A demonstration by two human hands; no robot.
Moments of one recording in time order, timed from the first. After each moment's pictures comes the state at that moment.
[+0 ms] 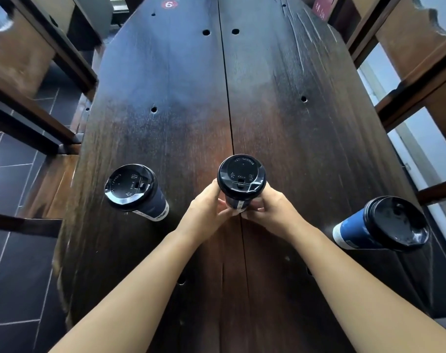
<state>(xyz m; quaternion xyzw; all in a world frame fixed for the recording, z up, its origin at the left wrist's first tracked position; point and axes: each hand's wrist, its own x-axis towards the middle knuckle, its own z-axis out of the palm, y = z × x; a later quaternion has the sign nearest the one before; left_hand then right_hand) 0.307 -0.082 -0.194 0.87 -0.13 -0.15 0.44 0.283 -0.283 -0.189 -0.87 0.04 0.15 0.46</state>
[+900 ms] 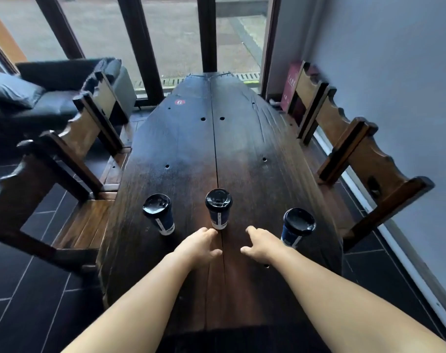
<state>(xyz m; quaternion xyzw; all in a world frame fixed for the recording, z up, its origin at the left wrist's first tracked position) 0.182 -0.088 -0.036 0.94 -0.17 -0.24 0.15 0.158 -0.296 -0.039 -0.94 0.04 0.26 0.19</state>
